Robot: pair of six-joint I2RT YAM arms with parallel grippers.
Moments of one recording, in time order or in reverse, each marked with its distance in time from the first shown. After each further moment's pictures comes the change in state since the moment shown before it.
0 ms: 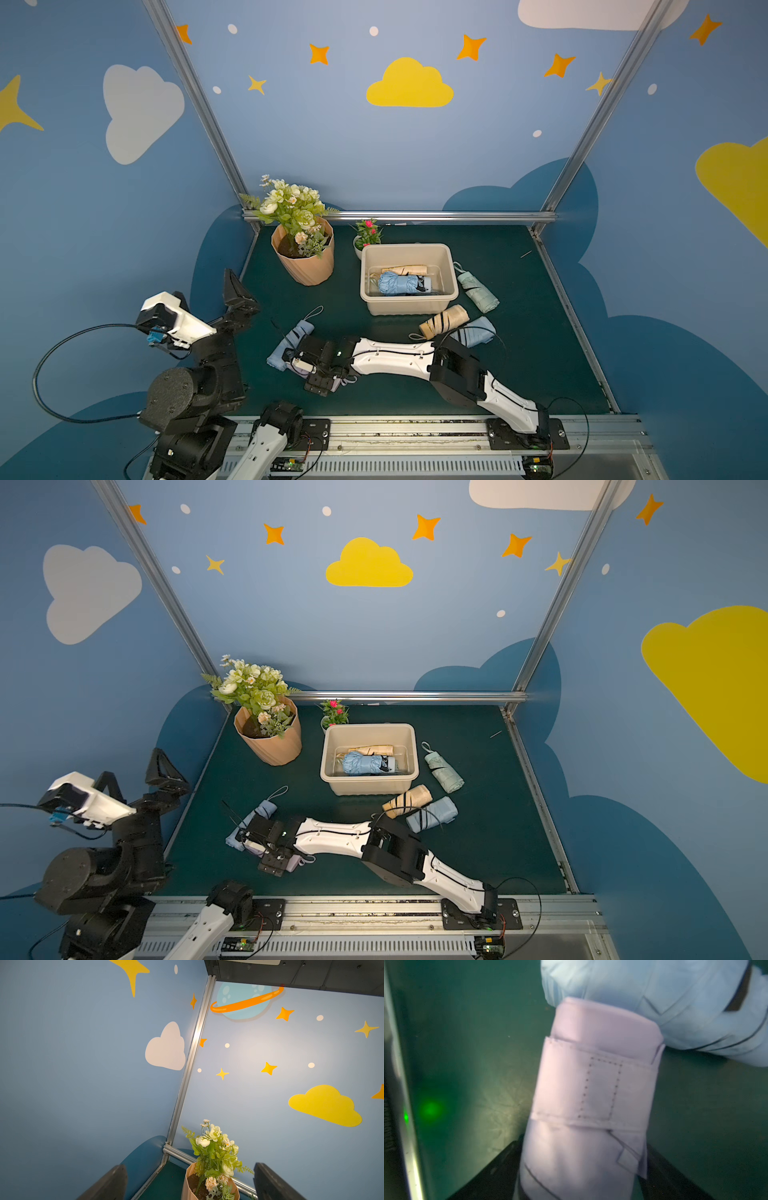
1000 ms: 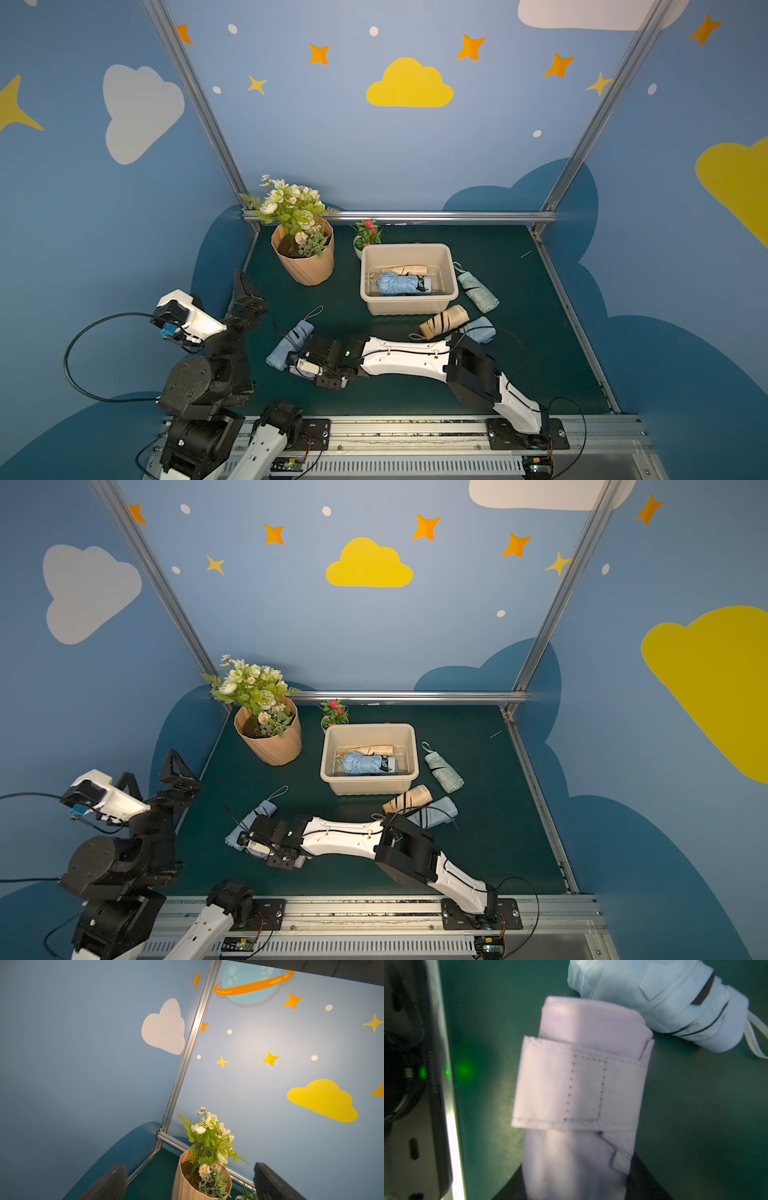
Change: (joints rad) left arm 0.000 -0.005 -0.057 -0.024 0.003 -0.116; right arm 0.011 -0.163 -0.141 -0.017 0.010 -0.087
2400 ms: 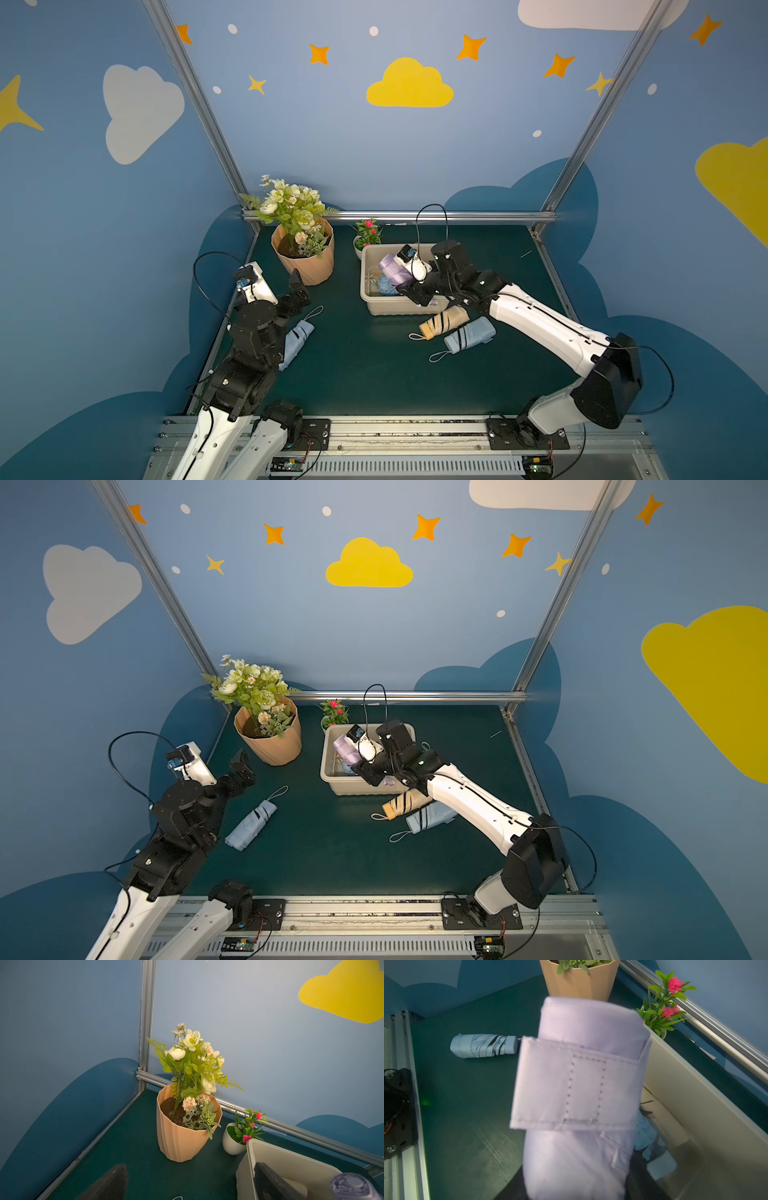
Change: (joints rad) left arm 0.013 0.224 -0.113 -0.109 0.204 -0.178; right arm -0.654 -0.753 -0.532 0.169 -0.297 -0.086
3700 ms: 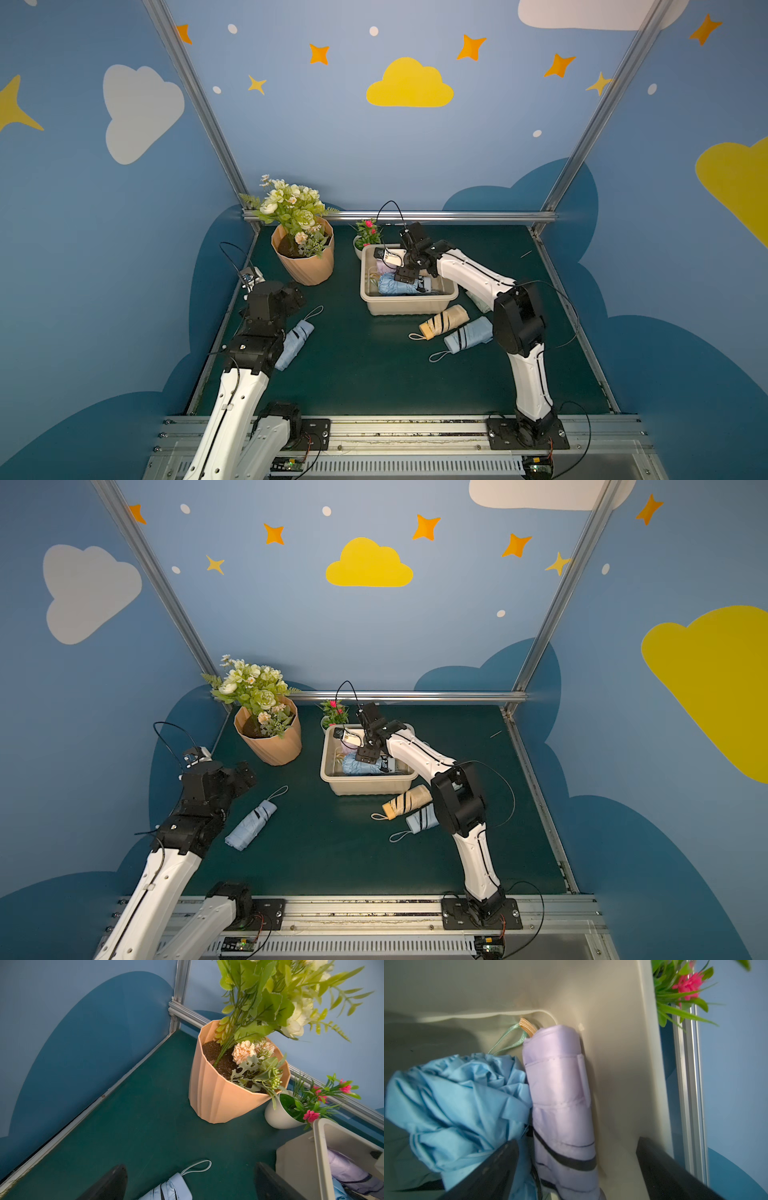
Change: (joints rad) left arm 0.274 0.202 -0.029 -0.116 0.168 -0.105; right arm -0.069 0.621 0.513 -0.106 0.322 -0.623
